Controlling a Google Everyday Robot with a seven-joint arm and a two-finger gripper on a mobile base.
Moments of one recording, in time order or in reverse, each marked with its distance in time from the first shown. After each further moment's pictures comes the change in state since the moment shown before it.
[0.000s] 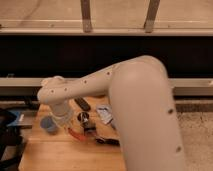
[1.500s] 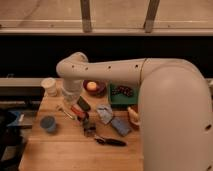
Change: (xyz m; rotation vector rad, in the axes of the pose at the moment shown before) arm -0.054 -0.074 -0.071 -0.049 -0.233 0.004
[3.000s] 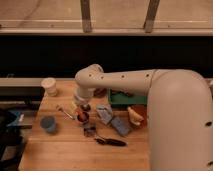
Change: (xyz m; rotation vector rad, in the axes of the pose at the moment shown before) arm 0.026 -0.038 0.046 -0.065 -0.080 0.106
